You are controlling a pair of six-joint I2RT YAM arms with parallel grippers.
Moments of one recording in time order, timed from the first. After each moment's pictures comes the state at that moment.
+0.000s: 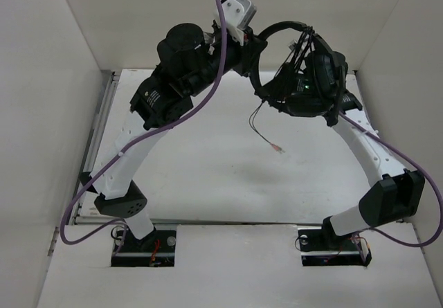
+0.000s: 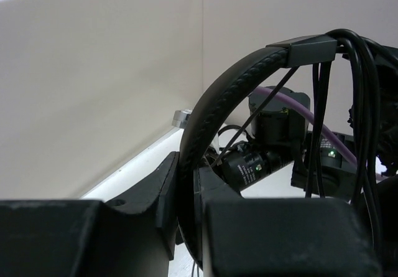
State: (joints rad) left arm -0.90 1.67 2.39 -0.60 -0.04 0.00; right arm 0.25 1.46 1.41 -0.11 -0.93 0.52
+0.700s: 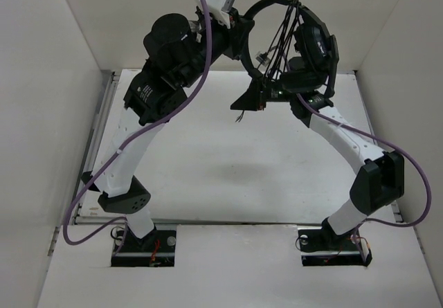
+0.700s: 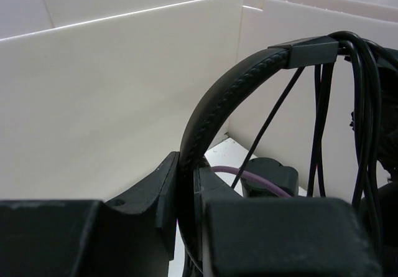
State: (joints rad) left arm -0.84 1.71 2.50 -0.57 -0.10 -0.01; right arm 0.41 1.60 1.41 0.01 -1.01 0.62
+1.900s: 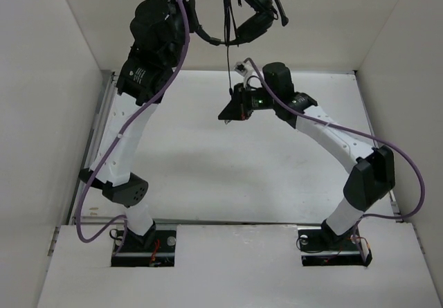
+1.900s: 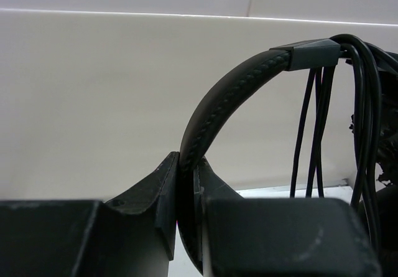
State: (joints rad) left arm -0.58 1.72 2.43 -0.49 -0.38 -0.05; right arm 0.54 1.66 1.47 -0.17 -0.85 0.43
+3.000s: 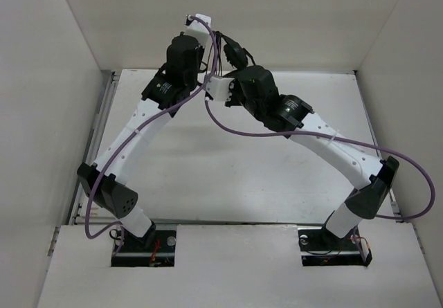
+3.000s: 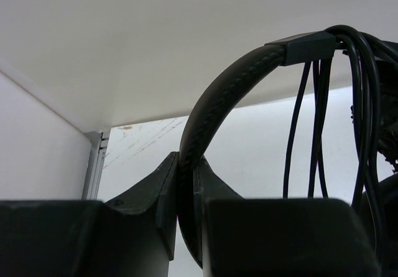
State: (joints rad) left arm -0.55 1.60 1.80 -0.34 -0.55 0.19; right arm 0.85 1.62 1.77 -0.55 0.40 -0.98
